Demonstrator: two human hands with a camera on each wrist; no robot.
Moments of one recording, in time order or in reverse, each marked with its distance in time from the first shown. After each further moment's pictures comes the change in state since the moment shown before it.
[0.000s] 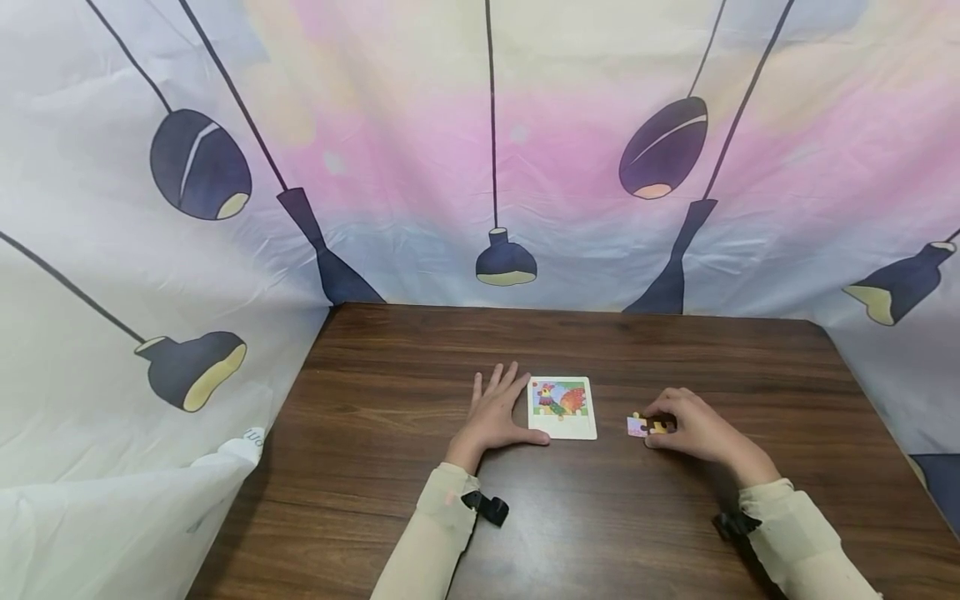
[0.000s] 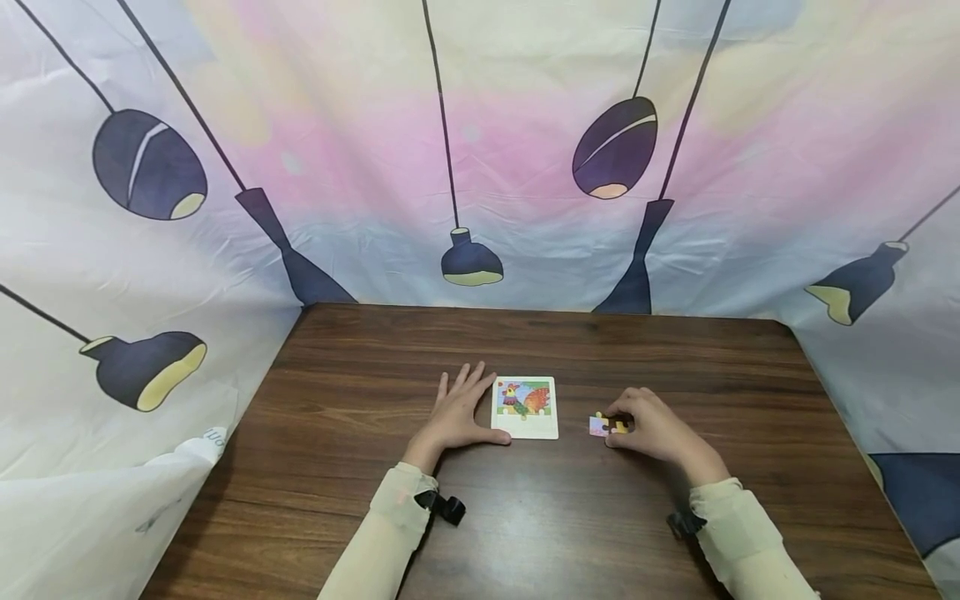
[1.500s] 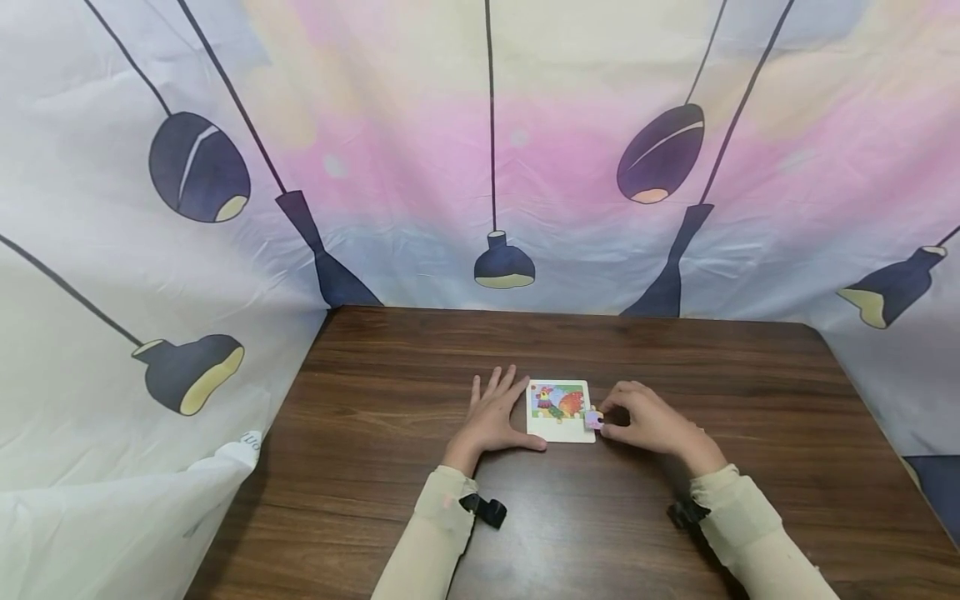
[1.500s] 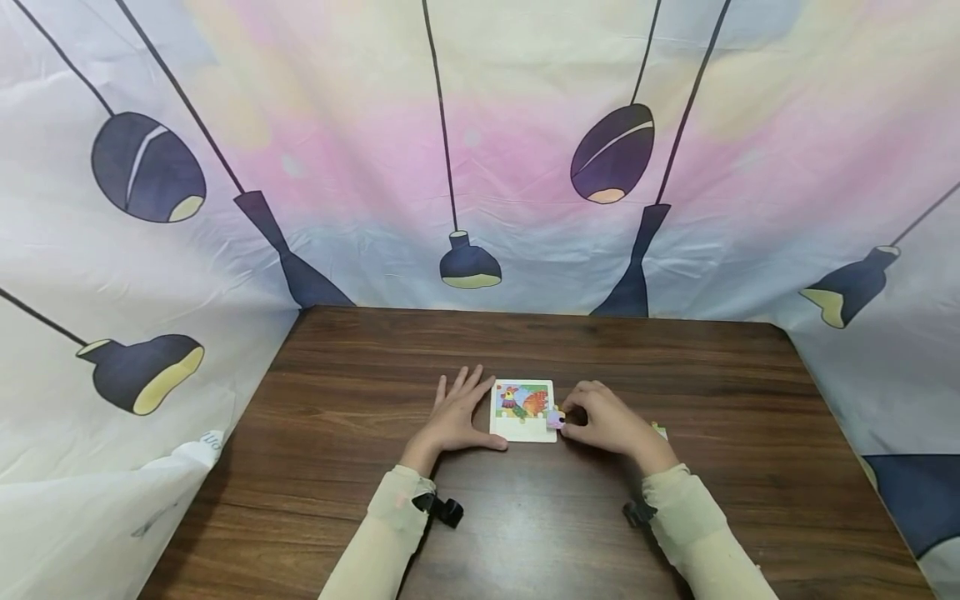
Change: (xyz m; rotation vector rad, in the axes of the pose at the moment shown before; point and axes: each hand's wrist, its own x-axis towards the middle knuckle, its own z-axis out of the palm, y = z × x) left_hand 0.000 -0.003 -0.002 -0.030 -0.019 0.034; right_hand 0.041 -0.043 0.019 0.015 -0.025 -0.060
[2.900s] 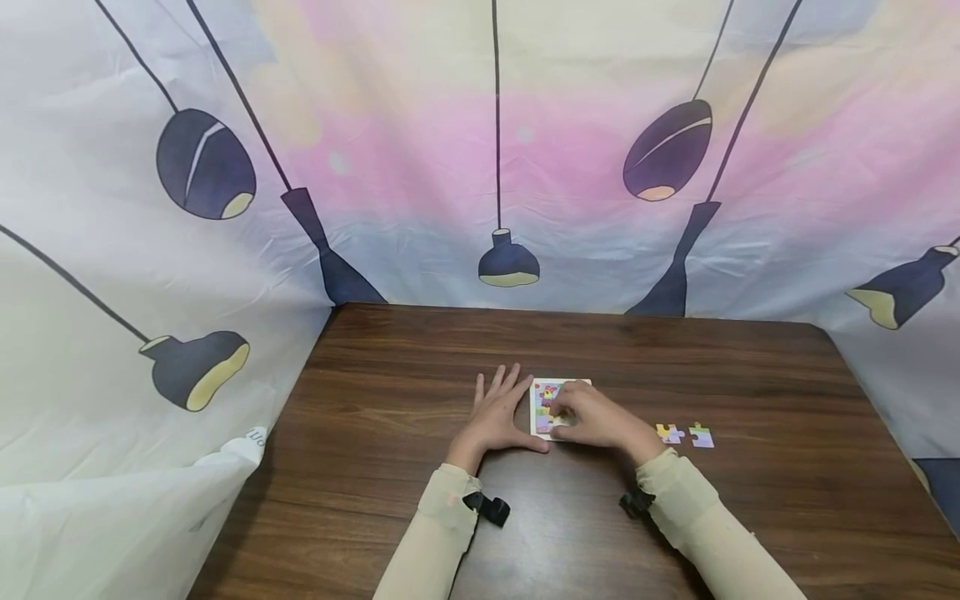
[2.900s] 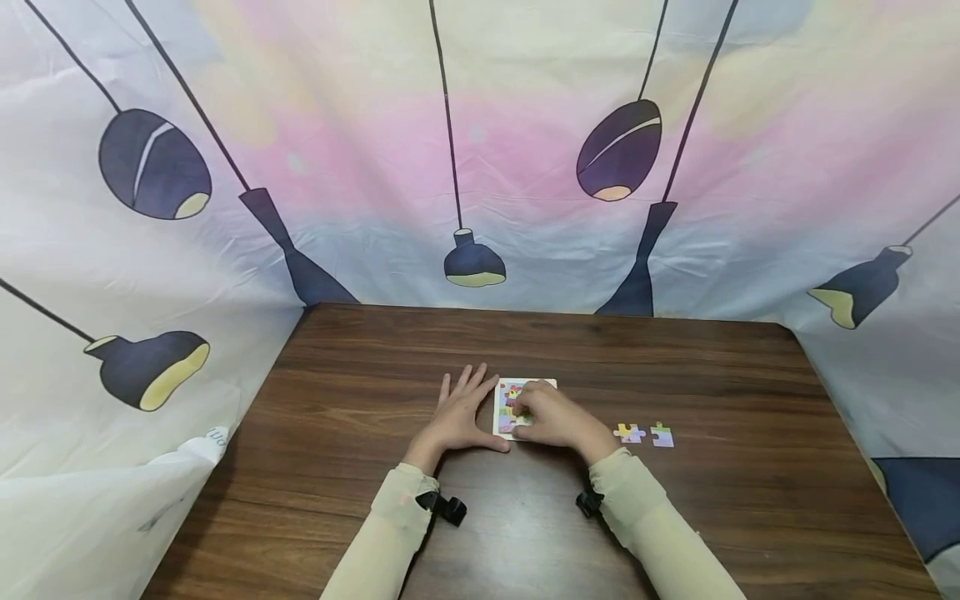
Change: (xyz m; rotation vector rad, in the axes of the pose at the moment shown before) left_hand 0.000 0.001 -0.002 0.039 -0.007 0.011; right_hand 0.056 -0.043 0.035 0.069 -0.059 -0.167
